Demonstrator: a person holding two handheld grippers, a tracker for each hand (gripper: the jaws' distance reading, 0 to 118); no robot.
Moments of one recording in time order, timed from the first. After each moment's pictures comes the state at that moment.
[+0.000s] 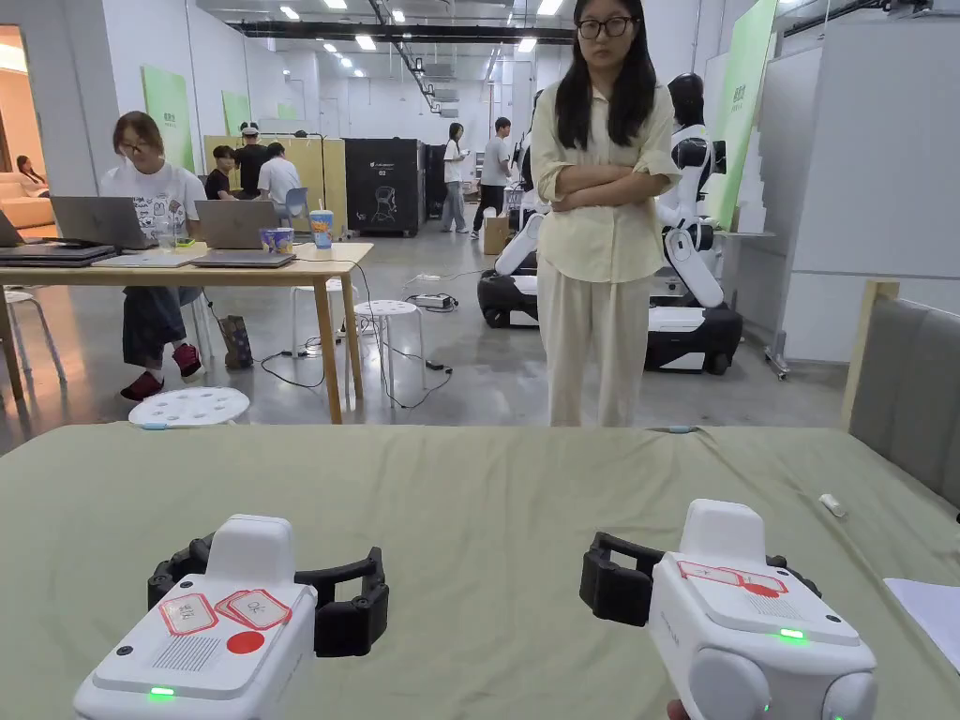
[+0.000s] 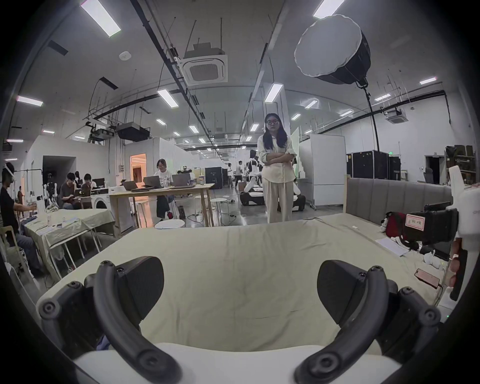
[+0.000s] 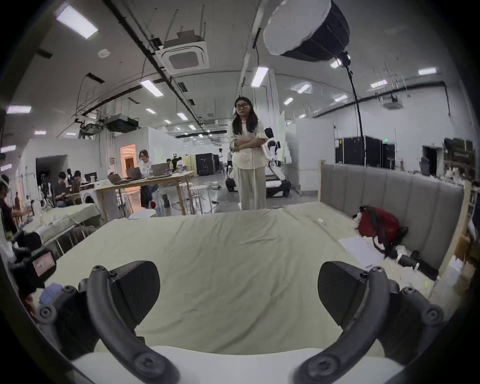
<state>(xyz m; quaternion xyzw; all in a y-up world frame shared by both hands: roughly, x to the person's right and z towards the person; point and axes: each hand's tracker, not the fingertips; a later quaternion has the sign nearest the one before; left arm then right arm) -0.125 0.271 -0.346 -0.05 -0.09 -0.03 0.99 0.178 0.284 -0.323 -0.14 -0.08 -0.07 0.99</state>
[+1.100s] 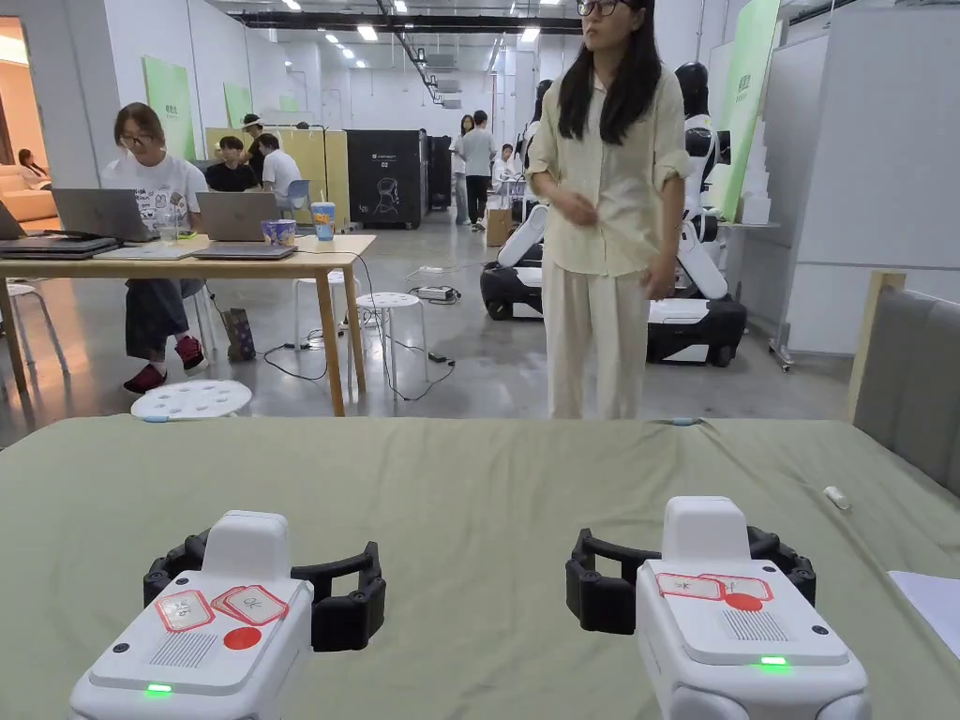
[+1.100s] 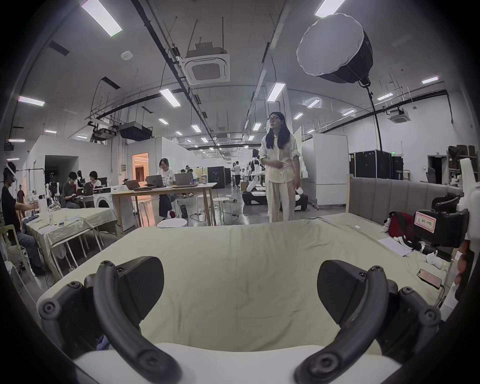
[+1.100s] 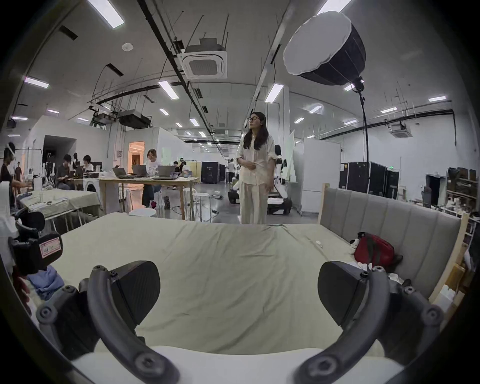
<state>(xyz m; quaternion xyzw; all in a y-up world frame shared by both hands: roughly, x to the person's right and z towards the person) -0.127 0.268 -0.350 -0.05 -0.08 -0.03 0.99 0.160 0.284 -0.311 -0.09 -0.07 0.02 0.99</state>
